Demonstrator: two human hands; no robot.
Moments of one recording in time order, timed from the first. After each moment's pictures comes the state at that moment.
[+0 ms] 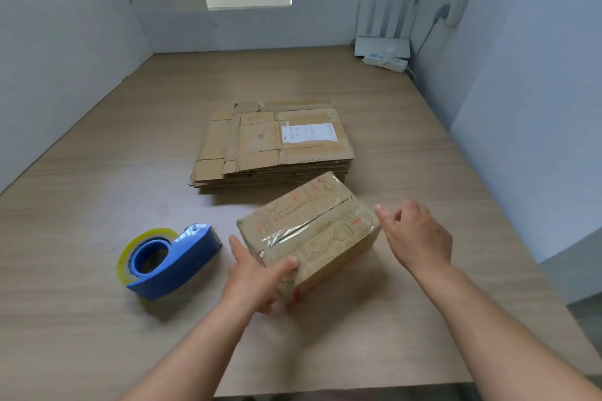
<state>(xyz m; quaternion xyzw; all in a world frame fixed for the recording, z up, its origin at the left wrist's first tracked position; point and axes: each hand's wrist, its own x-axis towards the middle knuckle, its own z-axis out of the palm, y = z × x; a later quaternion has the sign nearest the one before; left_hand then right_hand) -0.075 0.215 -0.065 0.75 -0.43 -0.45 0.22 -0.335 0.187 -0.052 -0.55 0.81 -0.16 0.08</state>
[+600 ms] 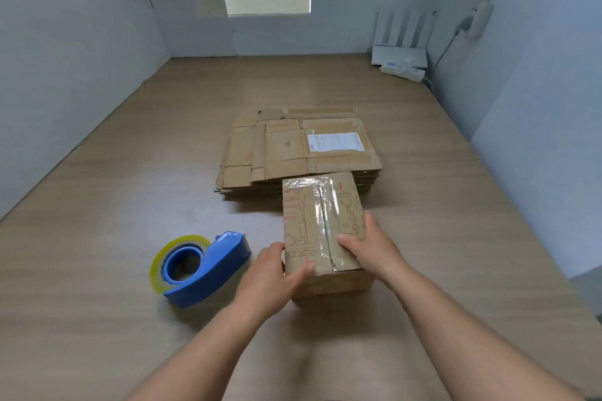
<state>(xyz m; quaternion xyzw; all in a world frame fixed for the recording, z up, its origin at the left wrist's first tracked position) -0.033 0.199 -0.061 0.67 -0.64 -0.34 0.15 -0.234 0.166 -0.062 -0.54 0.70 -0.24 0.40</state>
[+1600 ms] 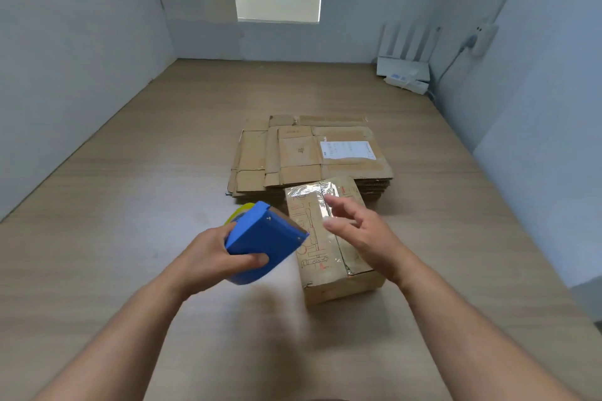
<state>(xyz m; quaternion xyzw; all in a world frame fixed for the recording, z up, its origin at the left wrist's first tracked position) 0.083 0.175 -0.004 0.57 -0.63 -0.48 0.23 -0.186 0.176 0.015 -0.61 0.53 -0.33 0.48</state>
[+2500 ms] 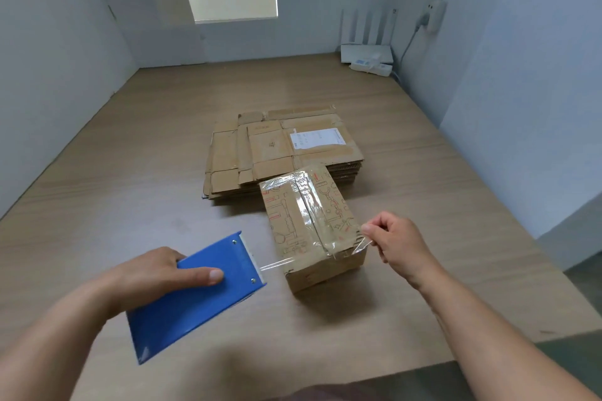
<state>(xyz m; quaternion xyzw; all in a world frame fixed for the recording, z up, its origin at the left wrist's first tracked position) 0.110 0.189 0.040 0.63 -0.62 -0.48 -0.04 -0.252 0.216 -0.028 -0.48 0.69 -0.40 0.37</state>
